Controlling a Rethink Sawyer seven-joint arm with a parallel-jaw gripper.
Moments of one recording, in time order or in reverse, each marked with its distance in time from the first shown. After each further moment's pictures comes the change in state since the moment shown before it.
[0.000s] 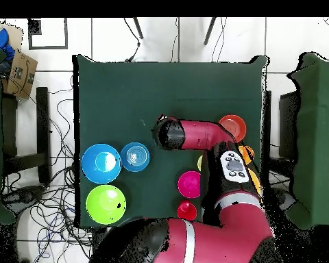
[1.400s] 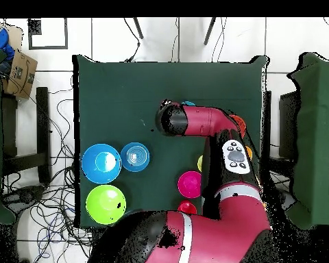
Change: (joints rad) arm 0.008 0.042 0.000 -0.138 0.000 0.026 0.000
